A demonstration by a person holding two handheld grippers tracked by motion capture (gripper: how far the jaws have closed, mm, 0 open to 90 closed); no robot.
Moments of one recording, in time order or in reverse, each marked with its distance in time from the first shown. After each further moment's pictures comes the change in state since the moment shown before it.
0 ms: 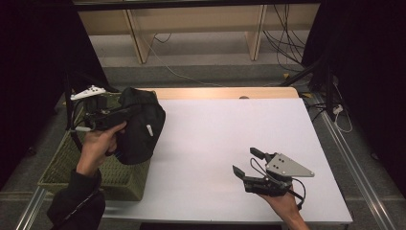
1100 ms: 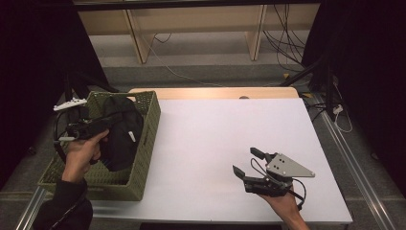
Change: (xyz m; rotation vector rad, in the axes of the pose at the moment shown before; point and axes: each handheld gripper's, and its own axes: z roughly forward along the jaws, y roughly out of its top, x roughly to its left) left arm 0.048 -0.027 -0.024 0.009 0.128 -0.076; right arm 0.001 0.001 0.000 -0.016 0.005 -0.003
